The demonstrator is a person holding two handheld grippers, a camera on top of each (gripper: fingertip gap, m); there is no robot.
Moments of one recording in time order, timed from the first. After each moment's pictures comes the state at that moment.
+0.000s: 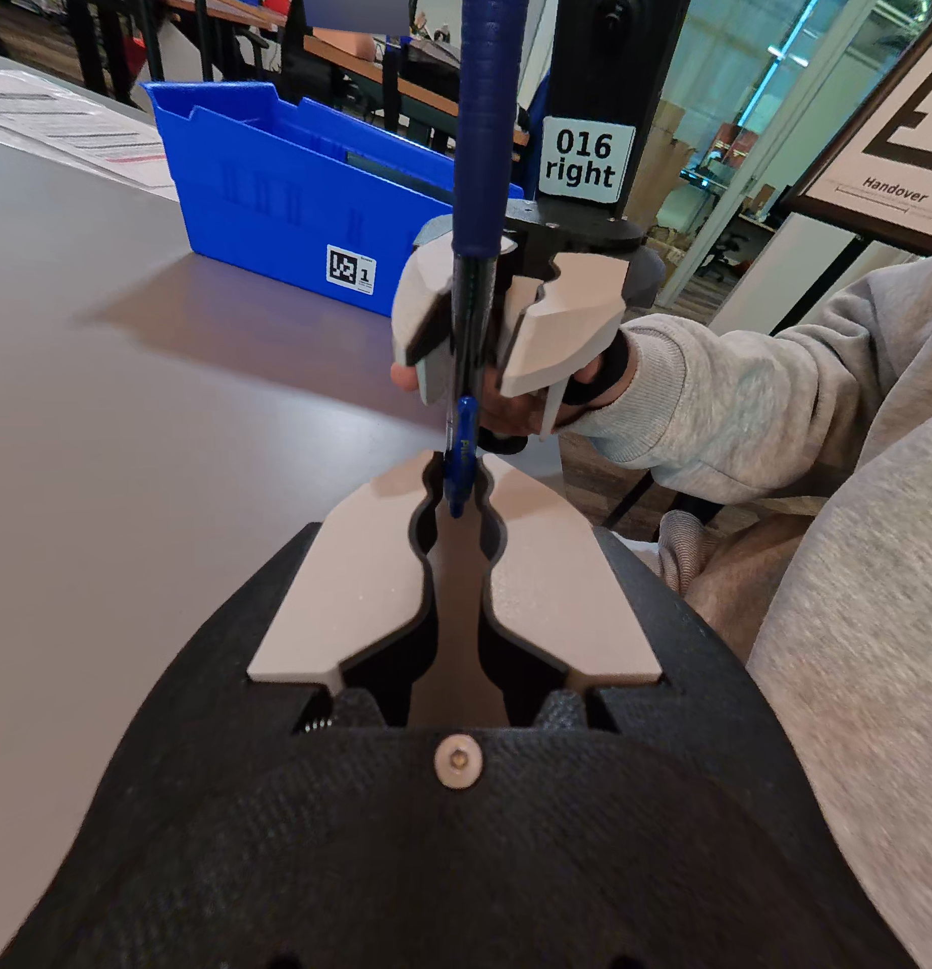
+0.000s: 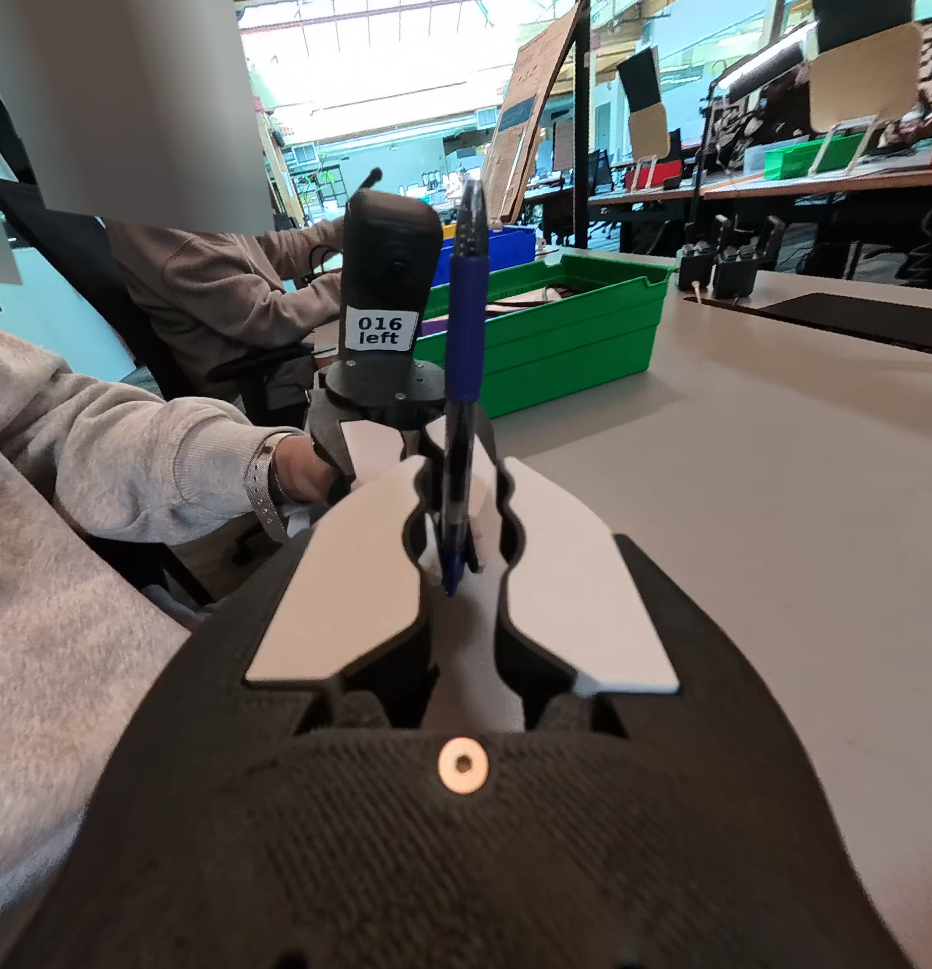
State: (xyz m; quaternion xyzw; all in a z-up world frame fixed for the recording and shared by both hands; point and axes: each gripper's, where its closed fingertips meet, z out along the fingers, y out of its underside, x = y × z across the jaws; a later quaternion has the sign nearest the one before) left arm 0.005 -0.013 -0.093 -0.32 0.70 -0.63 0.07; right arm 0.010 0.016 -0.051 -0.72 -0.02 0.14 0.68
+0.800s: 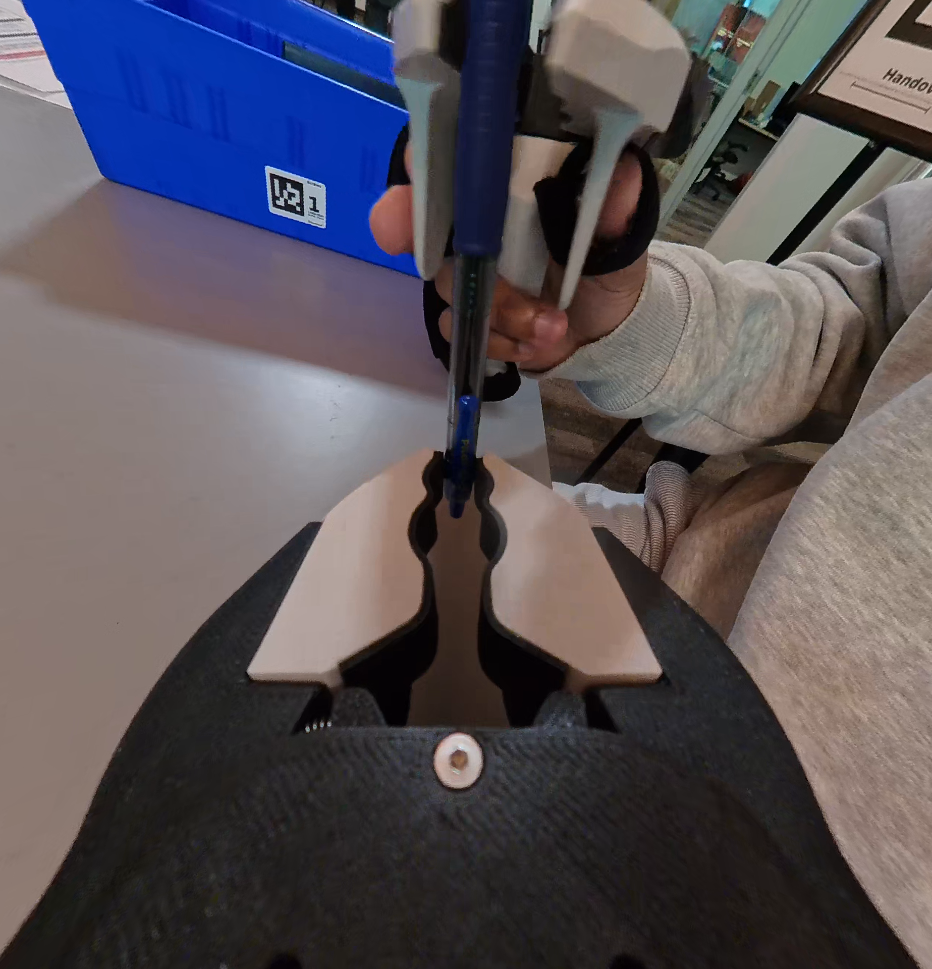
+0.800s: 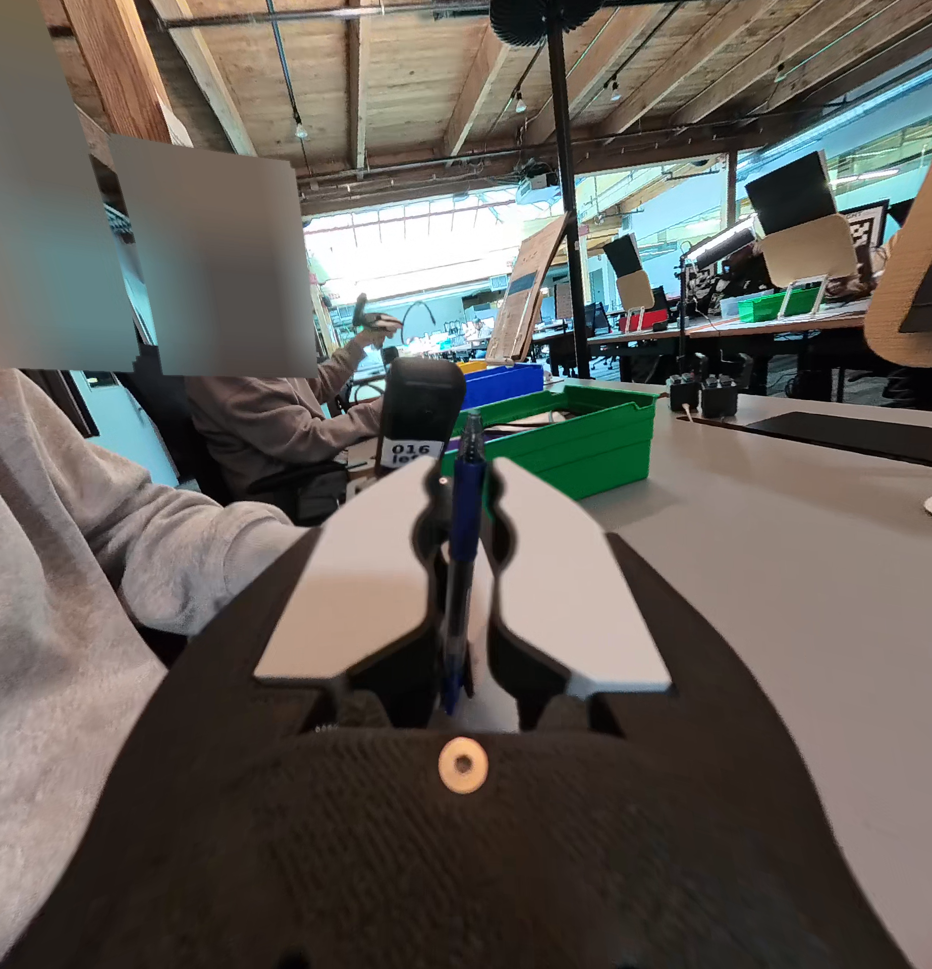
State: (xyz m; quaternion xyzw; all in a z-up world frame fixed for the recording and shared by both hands) left arm -0.005 -0.030 -0.109 -0.31 0.75 -0.58 0.04; right arm 0.016 -0.005 -0.005 -0.62 -0.01 0.16 0.77
